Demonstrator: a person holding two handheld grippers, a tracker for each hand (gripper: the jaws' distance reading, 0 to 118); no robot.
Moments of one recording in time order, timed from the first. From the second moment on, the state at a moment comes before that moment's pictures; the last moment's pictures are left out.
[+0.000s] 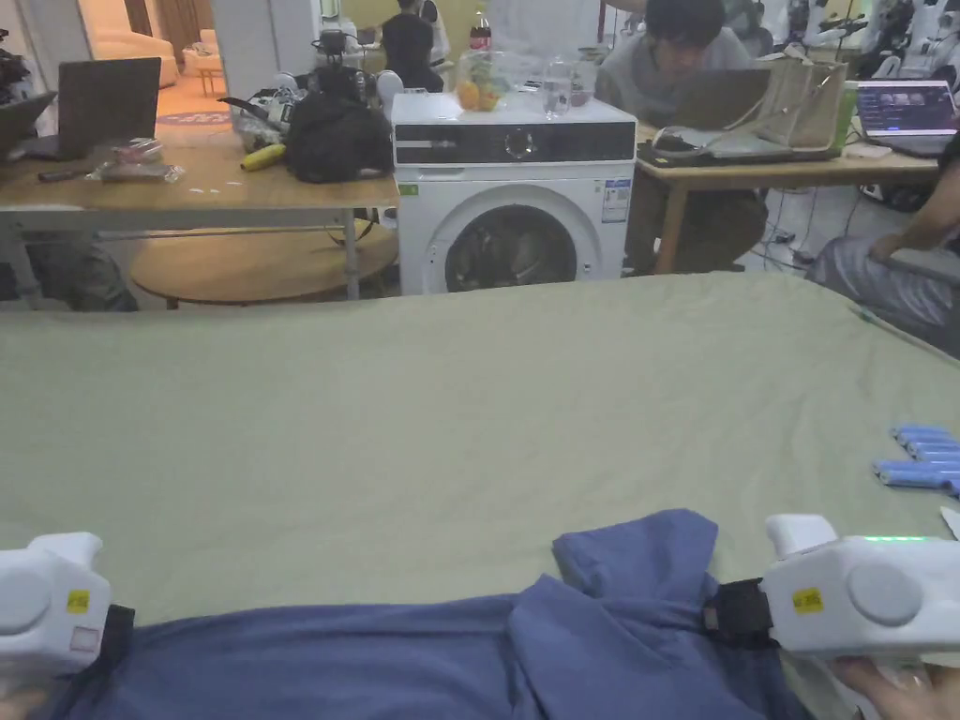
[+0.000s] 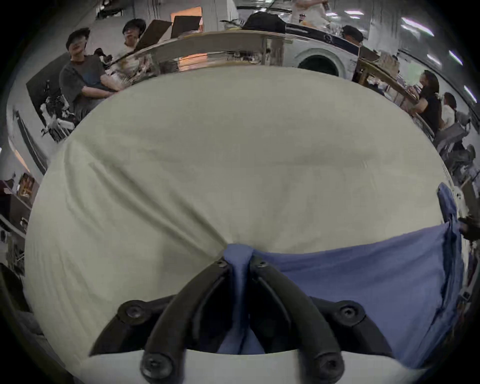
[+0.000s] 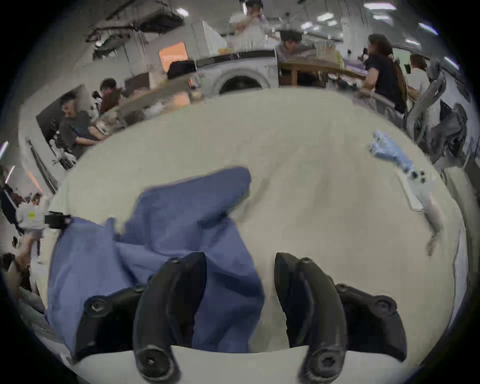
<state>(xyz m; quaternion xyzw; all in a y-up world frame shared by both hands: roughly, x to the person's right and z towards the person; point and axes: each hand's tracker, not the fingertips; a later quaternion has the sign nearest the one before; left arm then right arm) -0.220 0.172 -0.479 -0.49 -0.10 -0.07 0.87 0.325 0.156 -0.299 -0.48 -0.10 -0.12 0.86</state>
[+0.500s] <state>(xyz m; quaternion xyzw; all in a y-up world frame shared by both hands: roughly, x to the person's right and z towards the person) -0.280 0.360 -0.336 -0.20 -0.16 0.06 0.96 0.285 0.337 -0.197 -0.26 -0.07 -0.06 0.96</state>
